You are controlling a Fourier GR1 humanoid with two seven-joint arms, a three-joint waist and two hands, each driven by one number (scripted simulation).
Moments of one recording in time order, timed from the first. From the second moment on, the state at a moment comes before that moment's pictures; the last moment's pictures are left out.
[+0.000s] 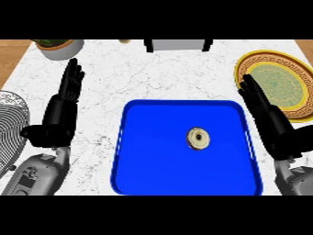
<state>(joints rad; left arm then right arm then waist) -0.26 0.26 -0.24 -1.58 0.09 0.40 -0.03 -0.18 -0.42 0.30 -1.64 -0.29 -0.23 0.08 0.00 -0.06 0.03</state>
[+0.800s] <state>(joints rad) -0.19 0.35 -0.19 -1.43 0.21 0.23 0.13 -0.32 -0.47 0.26 -1.24 -0.23 0.18 -0.48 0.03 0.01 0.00</state>
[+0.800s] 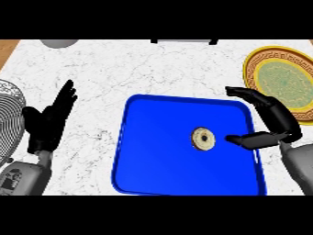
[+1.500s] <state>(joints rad) -0.16 0.35 -0.11 -1.39 0.21 0.17 0.12 -0.45 -0.53 0.34 -1.08 0.10 0.29 -0.58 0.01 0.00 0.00</state>
